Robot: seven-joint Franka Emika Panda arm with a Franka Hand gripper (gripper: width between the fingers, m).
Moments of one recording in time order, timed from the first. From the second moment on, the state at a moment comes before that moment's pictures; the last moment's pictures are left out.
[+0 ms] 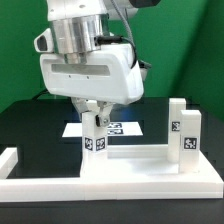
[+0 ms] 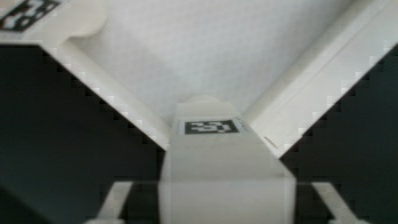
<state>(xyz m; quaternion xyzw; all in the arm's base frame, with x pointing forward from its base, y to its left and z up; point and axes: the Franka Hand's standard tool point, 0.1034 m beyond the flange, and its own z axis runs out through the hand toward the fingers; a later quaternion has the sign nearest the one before) 0.649 -0.062 0.112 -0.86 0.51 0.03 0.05</state>
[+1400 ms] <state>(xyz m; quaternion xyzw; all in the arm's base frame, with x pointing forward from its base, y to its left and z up) 0.649 -0.061 0.118 -0.57 0.82 0.04 0.06</state>
